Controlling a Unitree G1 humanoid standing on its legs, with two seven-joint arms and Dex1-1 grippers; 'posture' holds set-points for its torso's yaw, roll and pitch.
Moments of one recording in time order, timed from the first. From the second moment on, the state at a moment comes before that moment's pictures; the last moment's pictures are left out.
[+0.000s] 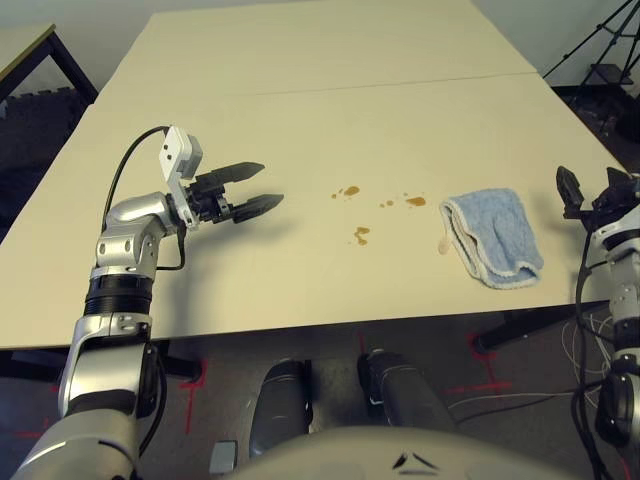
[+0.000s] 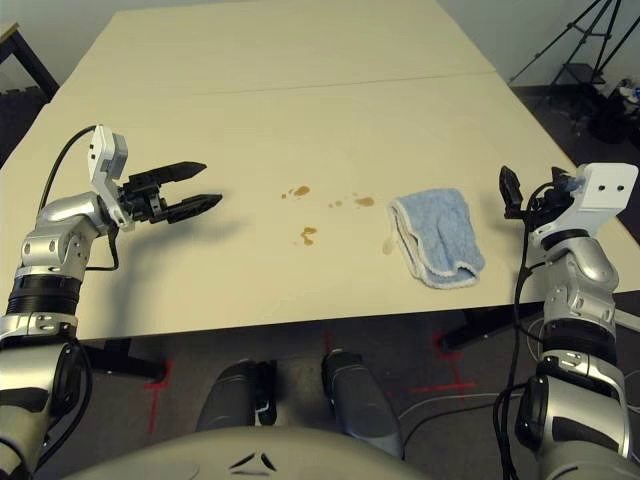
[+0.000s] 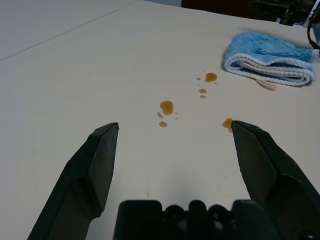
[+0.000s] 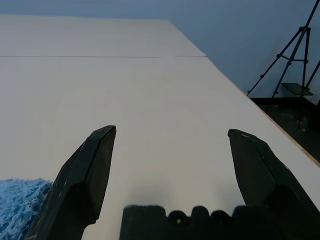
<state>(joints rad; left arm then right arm) -0.56 0.61 0.11 0.44 -0.40 0.20 -1.26 -0.38 -0.58 -0.45 0.66 0.38 -0.13 0.51</state>
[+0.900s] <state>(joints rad) -0.55 0.61 0.10 0.44 -0.40 0.19 -1.26 -0.40 -0.85 -0.29 0.41 0.47 0.68 0.89</state>
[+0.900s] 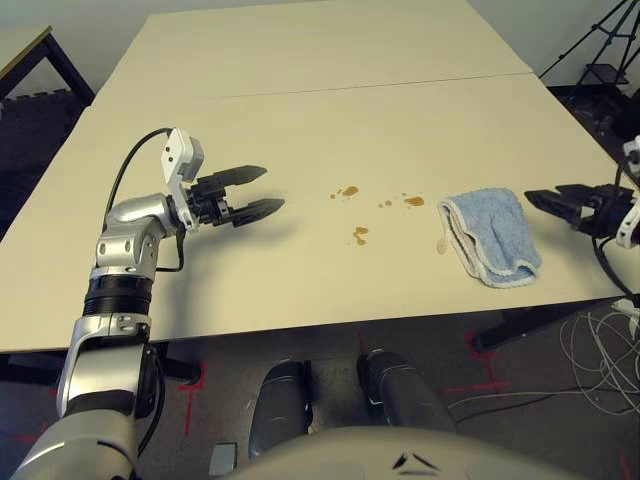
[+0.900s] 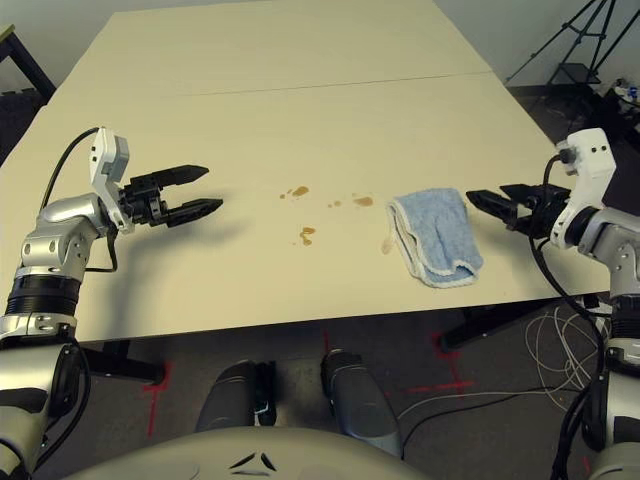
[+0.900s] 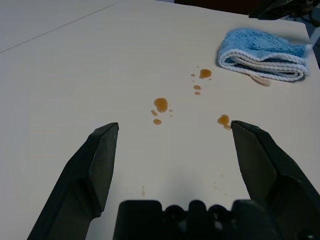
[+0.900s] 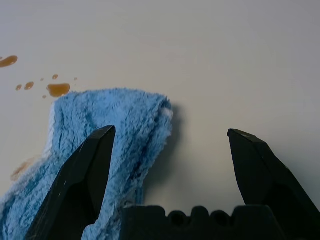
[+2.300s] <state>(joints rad) -0.53 0.61 0.10 0.37 -0.40 0.22 -1.22 -0.45 -0.73 -0.09 0.47 0.31 0.64 0.98</state>
